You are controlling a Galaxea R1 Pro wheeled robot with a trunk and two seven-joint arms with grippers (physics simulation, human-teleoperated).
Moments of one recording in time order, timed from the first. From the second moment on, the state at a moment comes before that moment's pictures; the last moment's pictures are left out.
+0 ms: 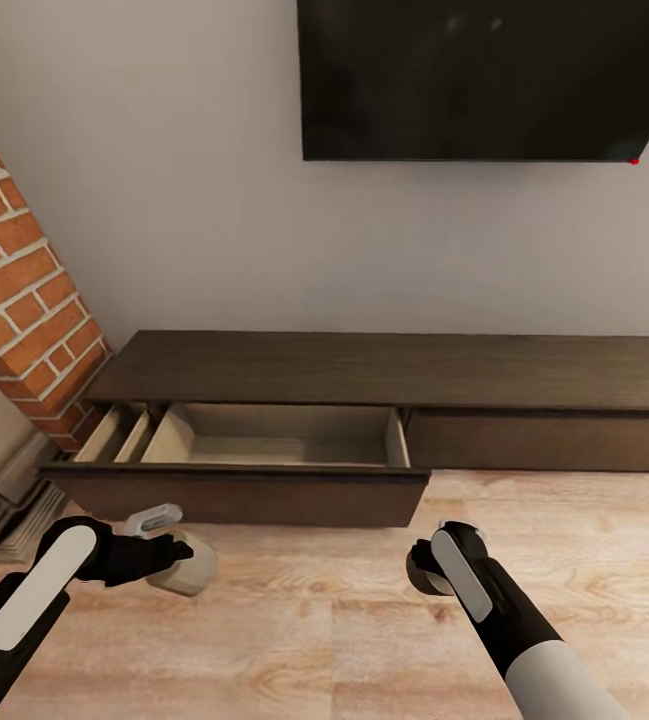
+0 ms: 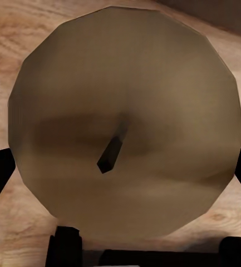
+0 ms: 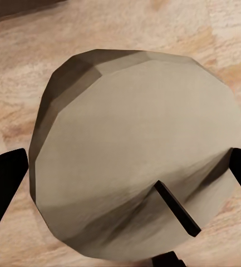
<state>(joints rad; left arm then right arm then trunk) -0.43 0.40 -0.22 -1.42 1.28 1.04 0.67 -0.57 -0.02 0.24 -0.97 -0.73 0.78 -0.71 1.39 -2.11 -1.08</state>
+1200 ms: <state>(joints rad) -0.43 0.33 -0.22 -1.23 1.19 1.04 0.68 -0.57 0.02 0.24 -1.00 -0.73 0.78 -0.71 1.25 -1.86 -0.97</state>
